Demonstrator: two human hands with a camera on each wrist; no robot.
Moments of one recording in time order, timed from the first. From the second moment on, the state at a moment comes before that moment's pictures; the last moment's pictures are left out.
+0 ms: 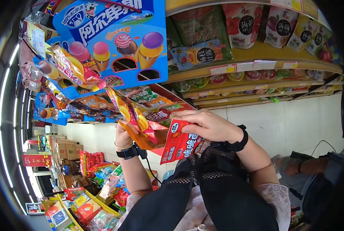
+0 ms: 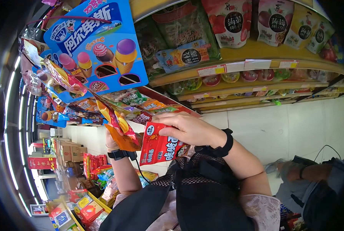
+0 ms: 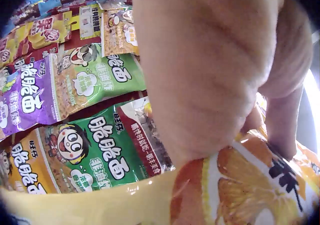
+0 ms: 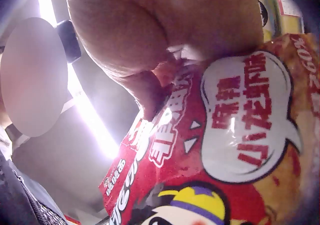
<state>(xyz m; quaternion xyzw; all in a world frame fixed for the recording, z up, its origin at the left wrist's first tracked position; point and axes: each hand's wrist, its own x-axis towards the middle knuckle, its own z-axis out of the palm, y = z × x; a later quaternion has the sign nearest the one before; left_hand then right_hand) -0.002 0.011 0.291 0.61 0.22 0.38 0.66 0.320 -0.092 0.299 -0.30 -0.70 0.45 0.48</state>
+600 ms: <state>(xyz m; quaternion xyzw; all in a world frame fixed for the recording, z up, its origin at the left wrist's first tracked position) -0.027 0.020 0.275 0.40 0.32 0.39 0.76 0.326 -0.107 0.311 -0.29 -0.68 0.48 0.47</state>
